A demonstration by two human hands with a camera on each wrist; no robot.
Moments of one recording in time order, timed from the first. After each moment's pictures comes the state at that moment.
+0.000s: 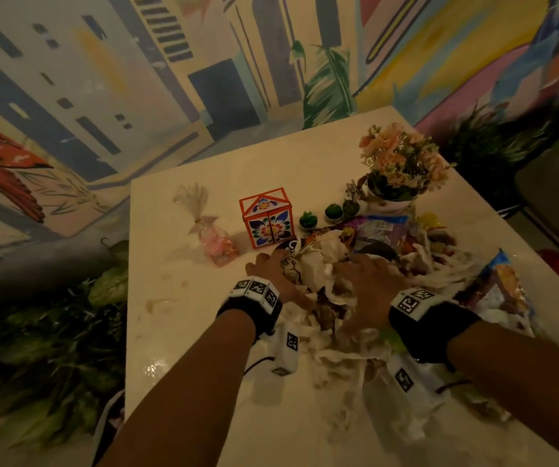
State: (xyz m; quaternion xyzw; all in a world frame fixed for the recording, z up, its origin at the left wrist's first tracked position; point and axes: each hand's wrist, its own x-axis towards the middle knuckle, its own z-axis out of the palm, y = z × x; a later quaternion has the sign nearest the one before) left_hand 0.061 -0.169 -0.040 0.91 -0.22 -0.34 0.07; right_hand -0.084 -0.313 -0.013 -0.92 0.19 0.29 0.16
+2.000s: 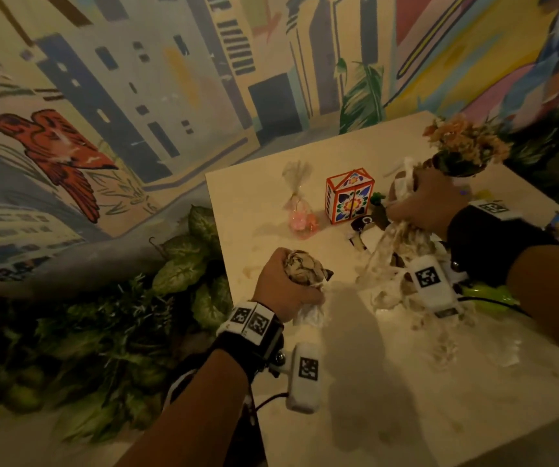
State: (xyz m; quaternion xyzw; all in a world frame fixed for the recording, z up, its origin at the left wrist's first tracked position) left_hand 0.042 0.055 0.020 0.76 -0.17 -0.28 0.56; right_hand -0.042 -0.168 0.116 -0.85 0.30 -0.11 0.41
